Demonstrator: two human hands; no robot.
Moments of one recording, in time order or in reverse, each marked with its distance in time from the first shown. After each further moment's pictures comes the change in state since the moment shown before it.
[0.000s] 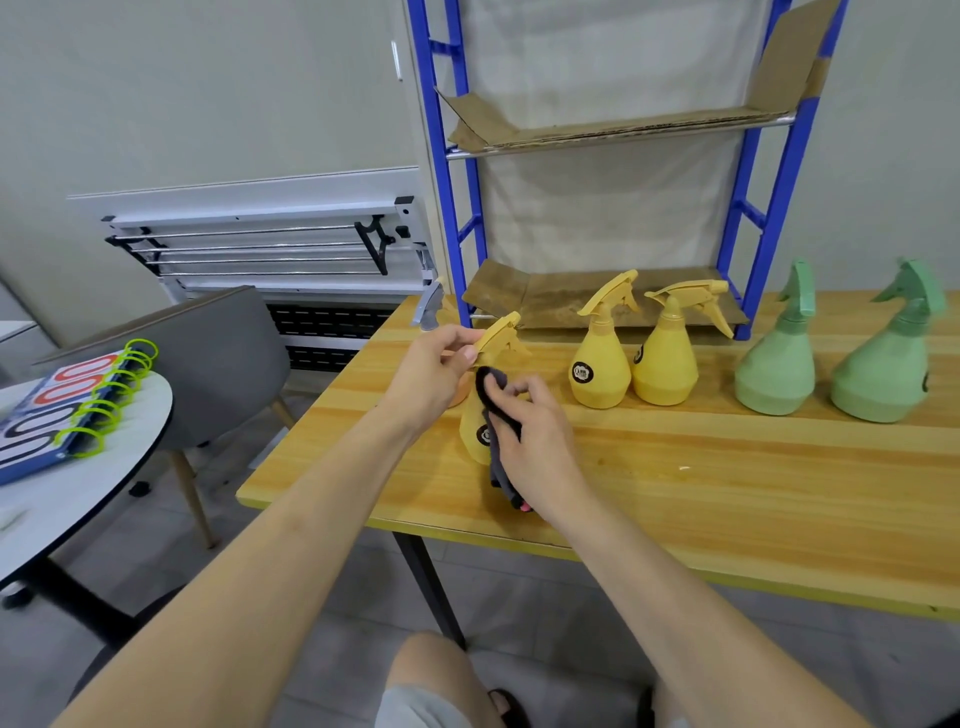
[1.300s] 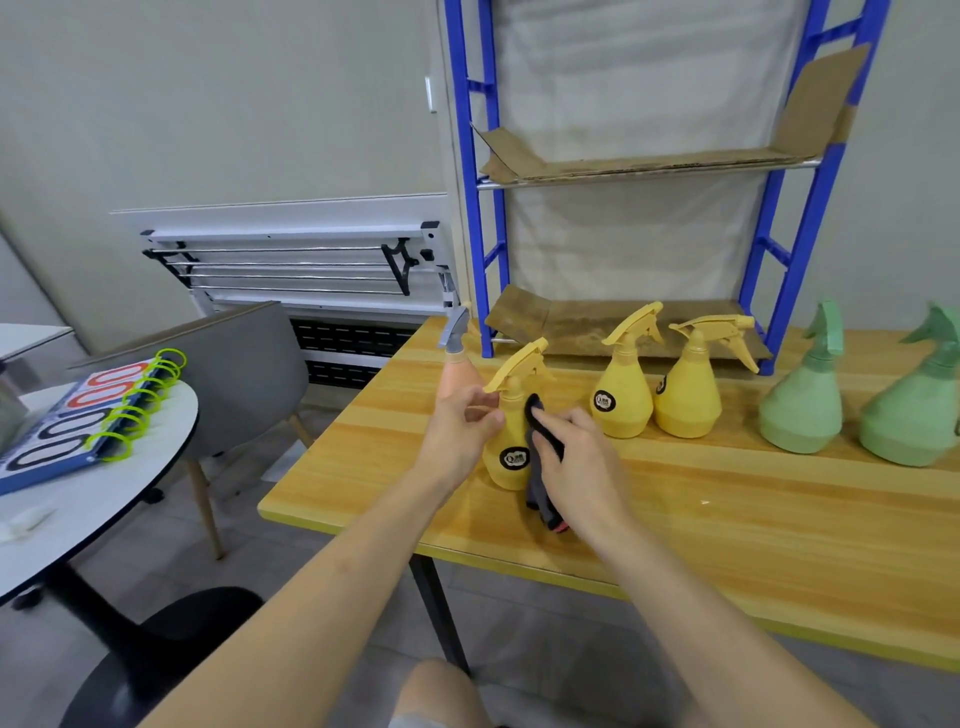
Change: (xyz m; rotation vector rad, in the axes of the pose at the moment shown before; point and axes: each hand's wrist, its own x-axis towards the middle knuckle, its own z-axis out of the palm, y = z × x) left_hand -0.013 -0.041 0.023 -0.141 0.078 -0.146; right_hand 0.005 0.010 -0.015 -0.231 0.007 0.100
